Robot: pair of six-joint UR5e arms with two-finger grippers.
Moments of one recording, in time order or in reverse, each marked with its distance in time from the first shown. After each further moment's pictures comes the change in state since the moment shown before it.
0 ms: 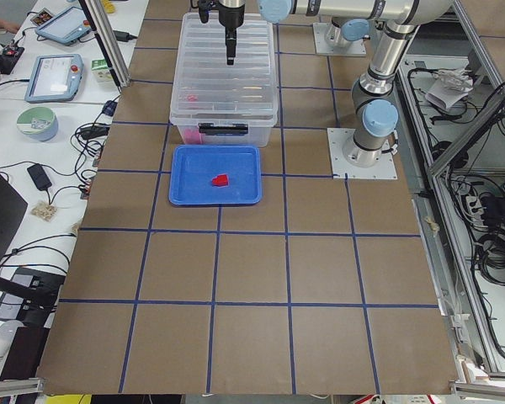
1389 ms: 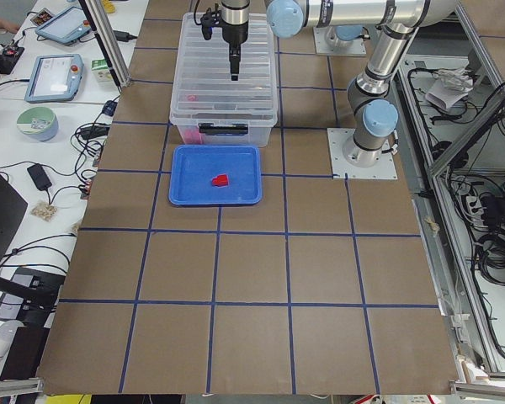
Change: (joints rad) left arm 0.082 0.067 -0.078 -0.010 -0.001 0.120; right arm -0.160 0.185 0.171 -0.227 0.034 -0.125
